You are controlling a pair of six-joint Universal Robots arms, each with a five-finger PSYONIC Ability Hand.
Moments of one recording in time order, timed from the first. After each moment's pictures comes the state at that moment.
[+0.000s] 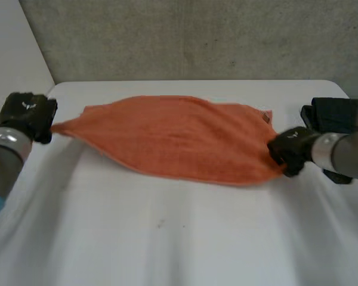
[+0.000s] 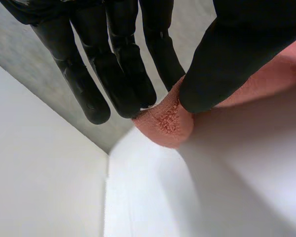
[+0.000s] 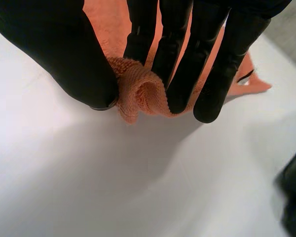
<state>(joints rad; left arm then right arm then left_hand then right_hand) 4.60 -1.78 -1.67 3.33 -1.53 3.66 1.75 -0.99 1.17 0.52 1.29 2.45 1.15 1.20 1.20 1.20 0.97 0.98 1.17 1.16 1.19 0.98</state>
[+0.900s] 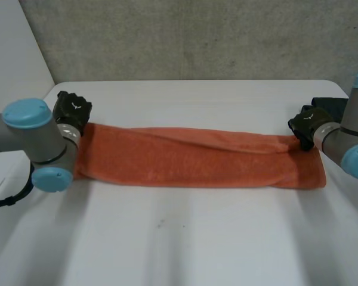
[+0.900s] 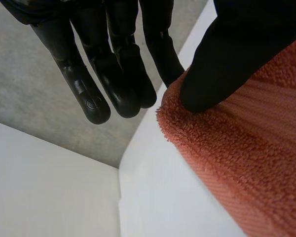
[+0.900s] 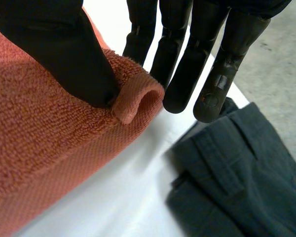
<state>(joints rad) 4.47 -2.39 -1.15 3.51 -1.65 3.95 1.72 -0.70 0.88 0.24 1.48 2.46 1.15 1.20 1.20 1.20 0.97 0.98 1.17 1.18 1.19 0.98</state>
